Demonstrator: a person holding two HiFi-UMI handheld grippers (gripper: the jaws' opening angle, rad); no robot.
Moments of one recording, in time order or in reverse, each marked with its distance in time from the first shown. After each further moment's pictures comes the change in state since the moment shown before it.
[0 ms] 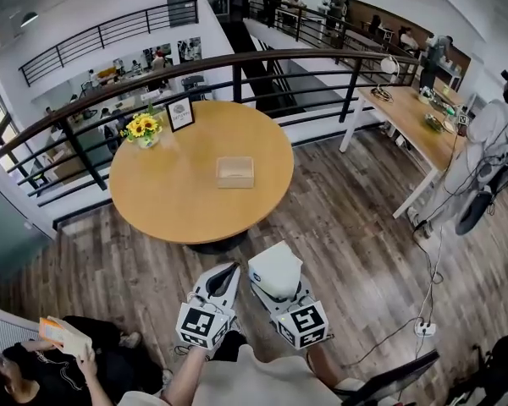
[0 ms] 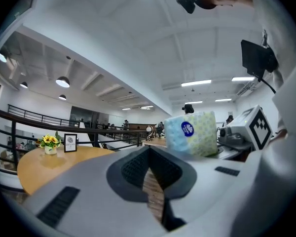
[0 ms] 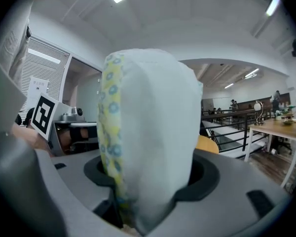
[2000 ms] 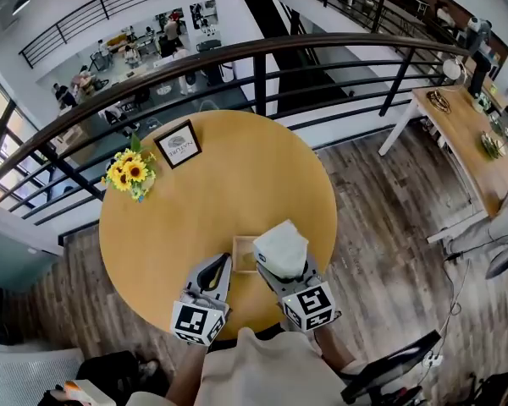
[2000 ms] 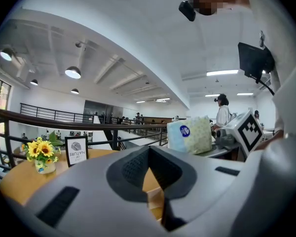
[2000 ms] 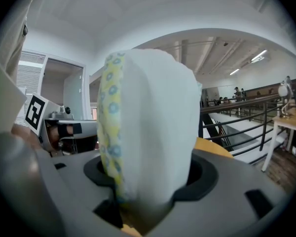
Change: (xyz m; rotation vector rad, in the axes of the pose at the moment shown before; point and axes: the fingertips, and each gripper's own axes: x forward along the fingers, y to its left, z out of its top) left arm 0.231 0.284 0.004 -0.049 0.088 0.155; right arm 0.324 -0.199 0.065 0.054 0.074 0.075
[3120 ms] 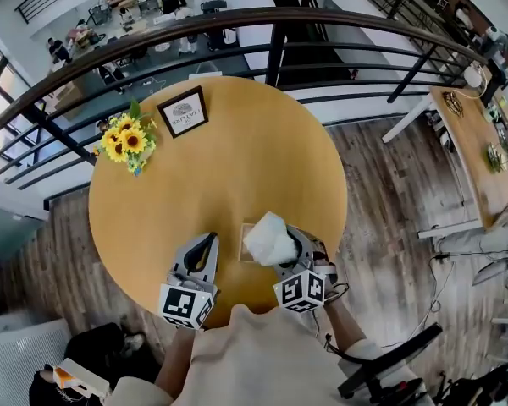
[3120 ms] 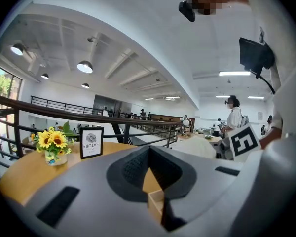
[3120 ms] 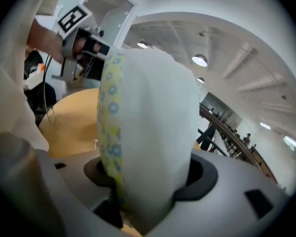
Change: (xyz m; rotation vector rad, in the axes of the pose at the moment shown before) left arm -0.002 0.066 -0.018 -0.081 0.041 0.079; right arm 0.048 -0.013 -0.064 -0.693 0.418 0.007
